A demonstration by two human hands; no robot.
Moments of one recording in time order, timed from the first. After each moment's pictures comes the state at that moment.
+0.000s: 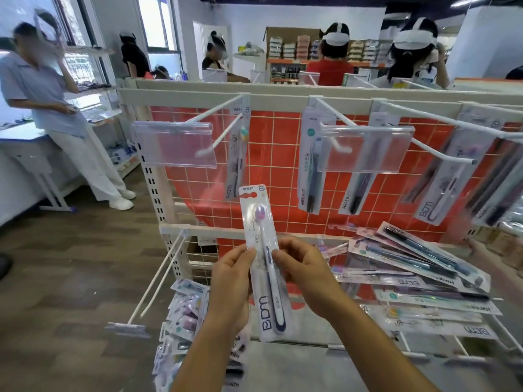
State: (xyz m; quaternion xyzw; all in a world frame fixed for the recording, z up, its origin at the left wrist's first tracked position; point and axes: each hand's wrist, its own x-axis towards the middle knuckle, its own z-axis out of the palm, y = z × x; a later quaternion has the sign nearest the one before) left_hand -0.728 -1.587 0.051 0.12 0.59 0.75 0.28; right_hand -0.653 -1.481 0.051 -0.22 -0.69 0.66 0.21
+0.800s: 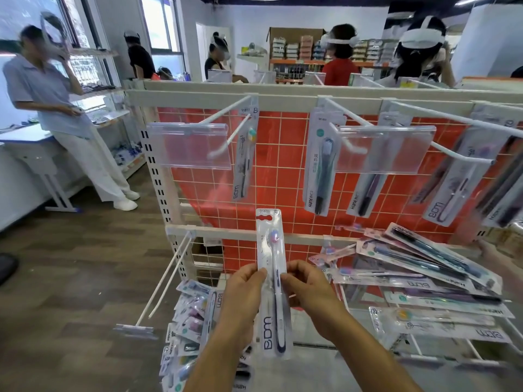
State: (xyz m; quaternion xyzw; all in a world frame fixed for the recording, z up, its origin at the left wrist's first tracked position) left_hand -0.731 -1.591 0.029 0.12 0.66 0.66 0.34; right_hand -0.654 -1.490 0.018 -0.30 -0.67 0.66 0.15
